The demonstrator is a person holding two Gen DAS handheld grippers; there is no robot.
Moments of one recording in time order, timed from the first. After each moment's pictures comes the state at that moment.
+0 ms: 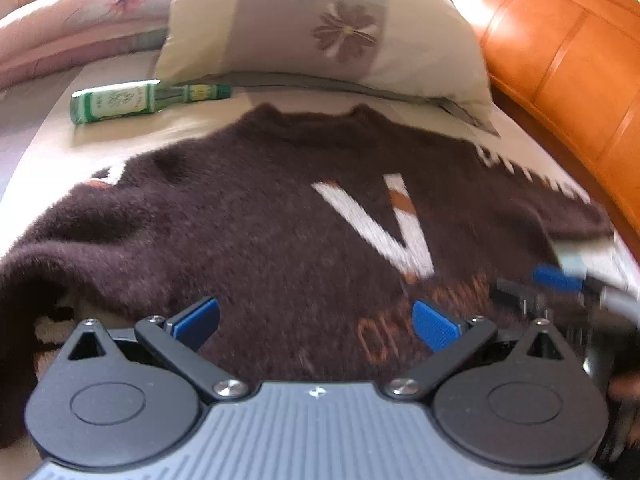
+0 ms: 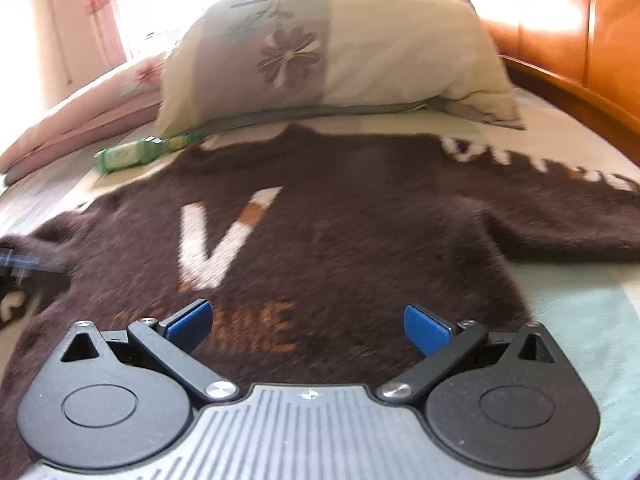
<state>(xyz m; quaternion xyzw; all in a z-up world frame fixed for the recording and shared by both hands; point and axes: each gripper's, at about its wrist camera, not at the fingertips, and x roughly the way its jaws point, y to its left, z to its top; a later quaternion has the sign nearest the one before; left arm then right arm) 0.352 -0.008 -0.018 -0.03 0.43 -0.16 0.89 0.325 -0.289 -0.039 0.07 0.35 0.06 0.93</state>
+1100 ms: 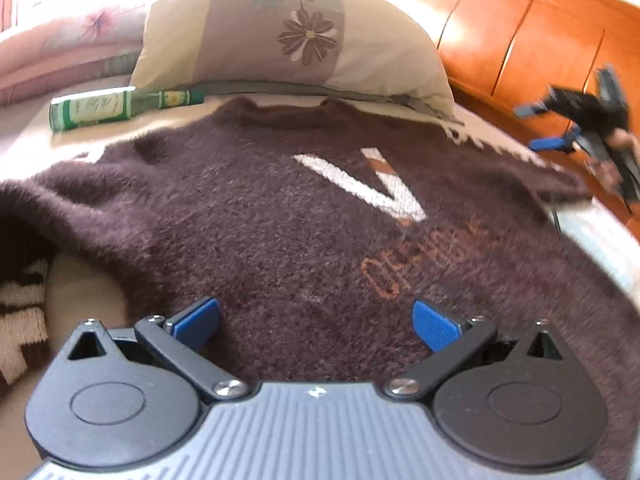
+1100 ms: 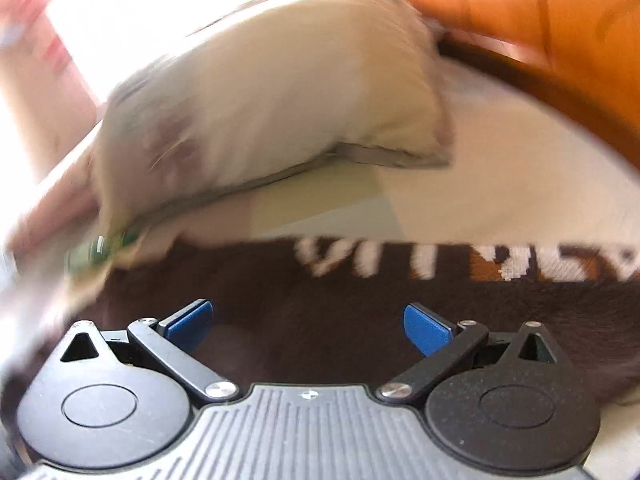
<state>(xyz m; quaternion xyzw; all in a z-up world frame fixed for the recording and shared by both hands) 0.315 0.002 -0.069 0.00 0.36 -0.20 0.91 0.448 -0.506 -0.004 0.23 0.38 0.09 0.89</state>
